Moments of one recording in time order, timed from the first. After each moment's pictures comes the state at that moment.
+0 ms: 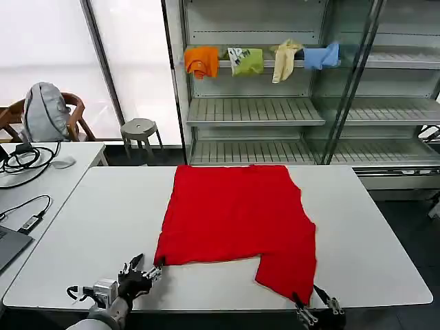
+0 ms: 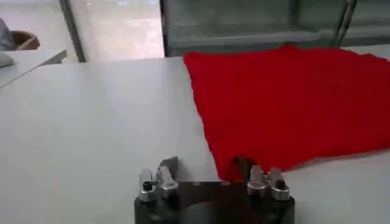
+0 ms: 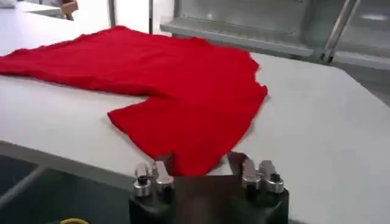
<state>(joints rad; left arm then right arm) 1.53 -1.12 -0.48 -2.15 -0.43 0.57 -0.14 -1.93 1.08 0.55 2.33 0.27 -0.36 0.08</state>
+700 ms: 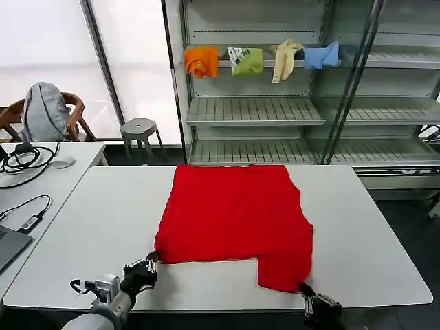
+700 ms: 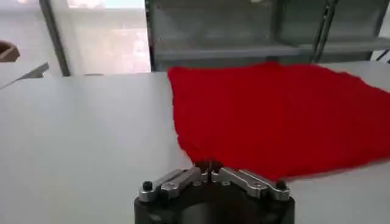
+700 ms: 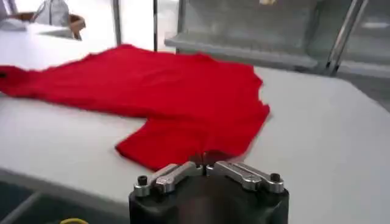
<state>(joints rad) 1.45 -1.13 -0.48 -2.15 -0.46 0.55 -0.08 -1.75 1.06 0.54 2.33 0.33 -0.36 0.11</state>
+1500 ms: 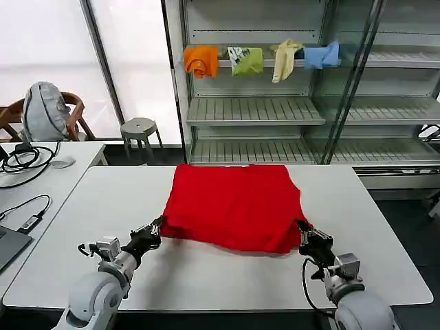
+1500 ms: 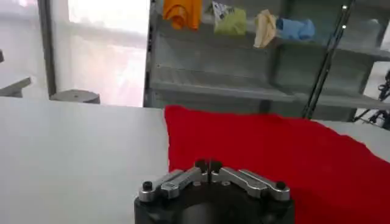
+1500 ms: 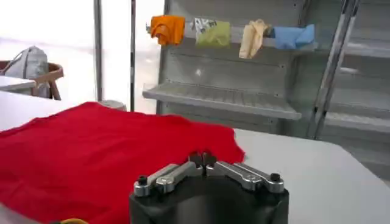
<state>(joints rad) 1.18 -1.16 -0.45 -1.95 -0.61 0.52 -0.05 -1.24 1.07 0.41 2.03 0.39 -0.40 0.11</state>
